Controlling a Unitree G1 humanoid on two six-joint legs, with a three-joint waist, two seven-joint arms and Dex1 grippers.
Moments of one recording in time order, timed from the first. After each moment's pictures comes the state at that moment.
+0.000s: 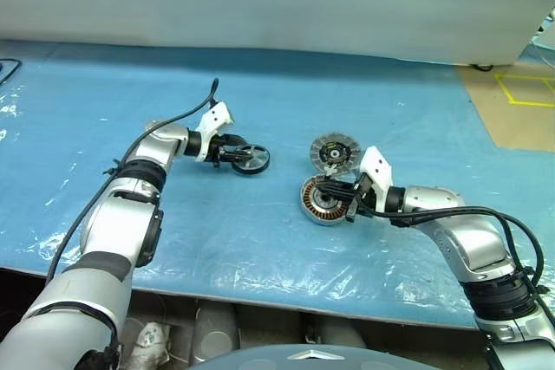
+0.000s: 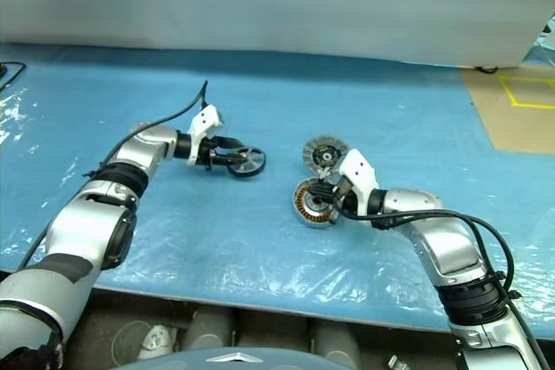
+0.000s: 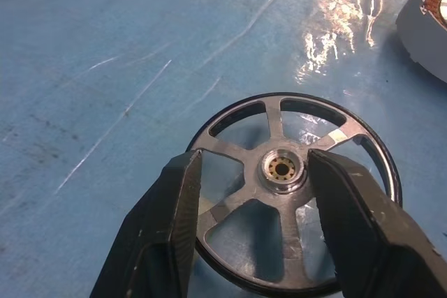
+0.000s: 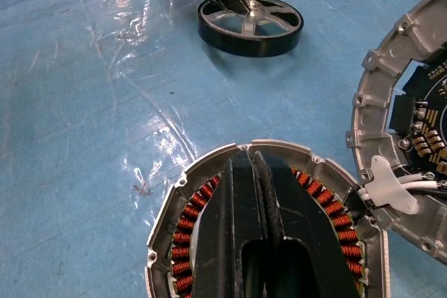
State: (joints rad) left arm -1.03 0.38 -0.12 1.17 0.02 -0.05 -1.25; right arm -0.23 -0.62 0.12 -0.30 0.36 0.61 0.82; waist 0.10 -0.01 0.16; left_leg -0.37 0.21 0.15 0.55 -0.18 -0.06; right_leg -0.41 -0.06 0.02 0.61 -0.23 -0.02
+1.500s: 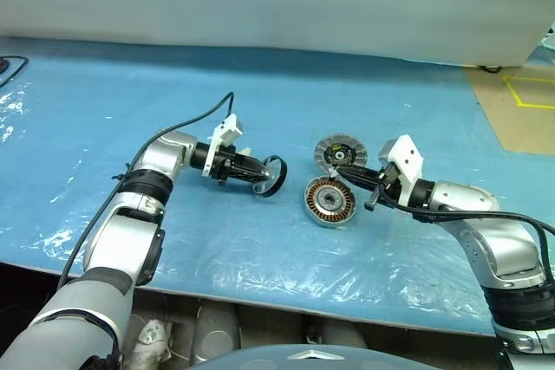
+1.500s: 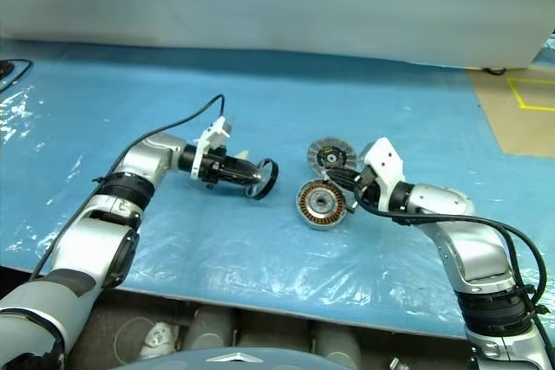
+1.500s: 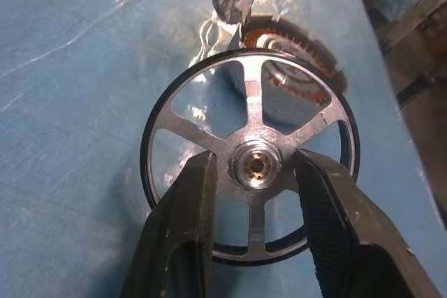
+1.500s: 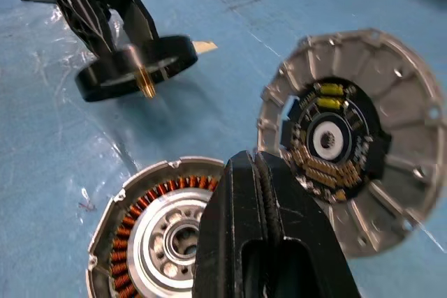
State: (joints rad) left arm -0.92 0.36 -0.14 0.84 -0.16 0.35 -1.58; right arm -0.14 -0.66 -0.07 -0.40 0.40 0.64 0.77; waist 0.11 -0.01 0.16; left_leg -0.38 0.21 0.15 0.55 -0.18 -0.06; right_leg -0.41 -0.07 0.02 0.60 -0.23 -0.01
